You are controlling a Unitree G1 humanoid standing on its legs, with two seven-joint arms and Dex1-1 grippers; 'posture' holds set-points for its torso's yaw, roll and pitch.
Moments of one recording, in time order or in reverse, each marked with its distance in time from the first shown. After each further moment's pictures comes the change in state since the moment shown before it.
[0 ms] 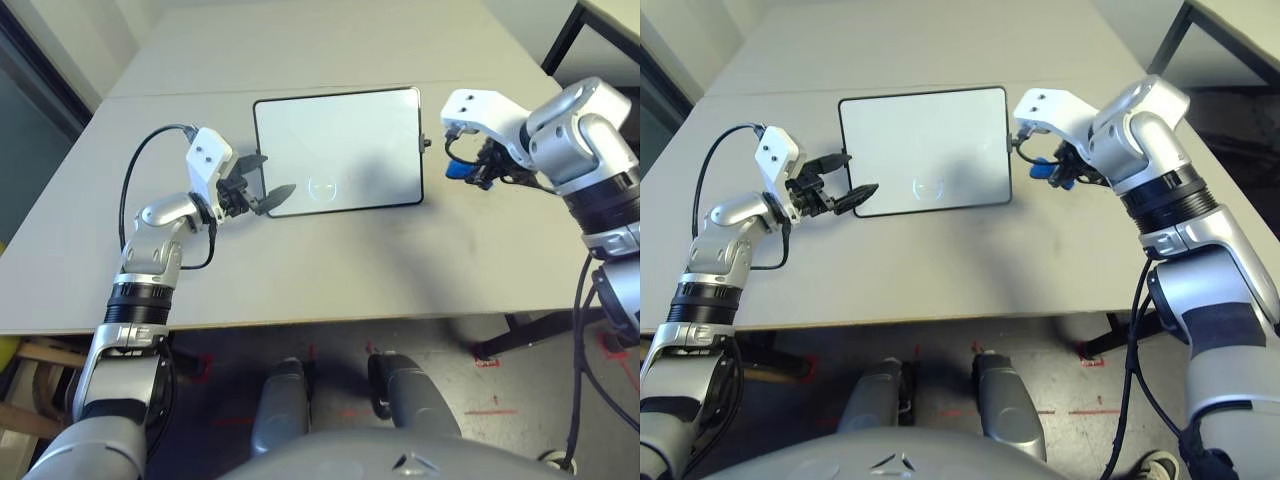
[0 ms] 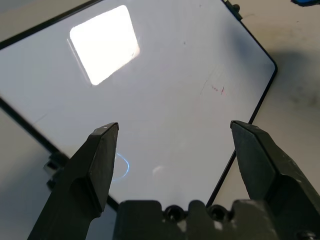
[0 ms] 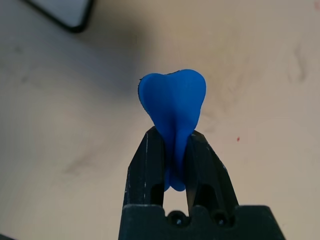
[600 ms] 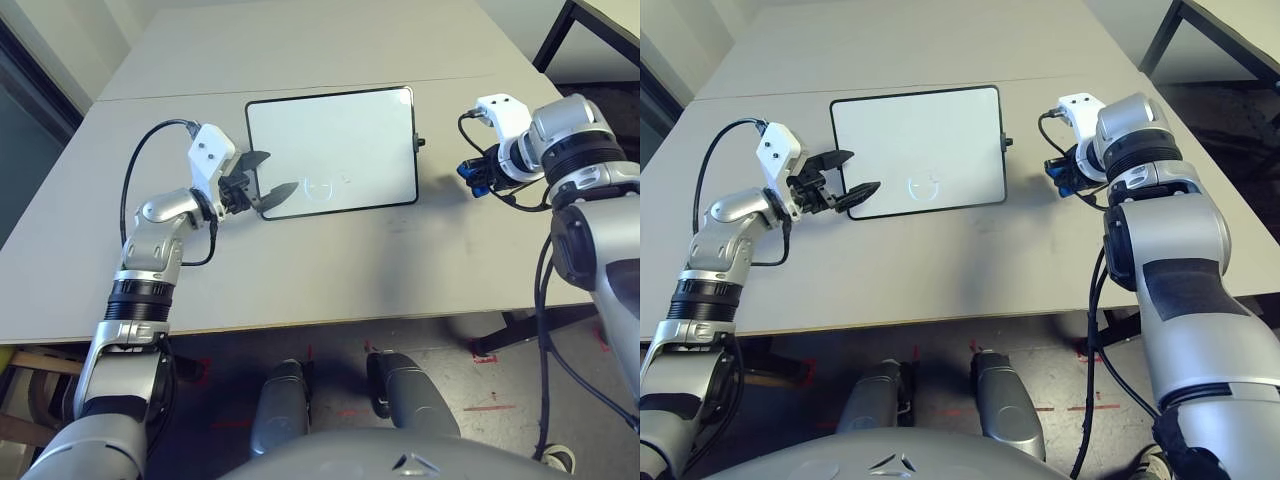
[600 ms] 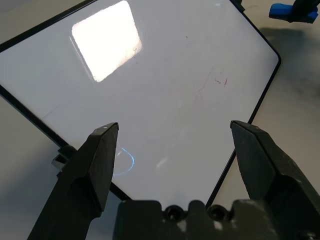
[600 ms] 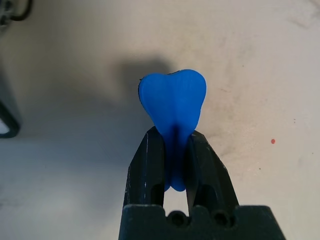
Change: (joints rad) left arm 0.049 0.036 0.017 -0.069 0.005 0.027 0.002; right arm -0.189 0.195 -0.372 0.676 0.284 -0.110 -0.743
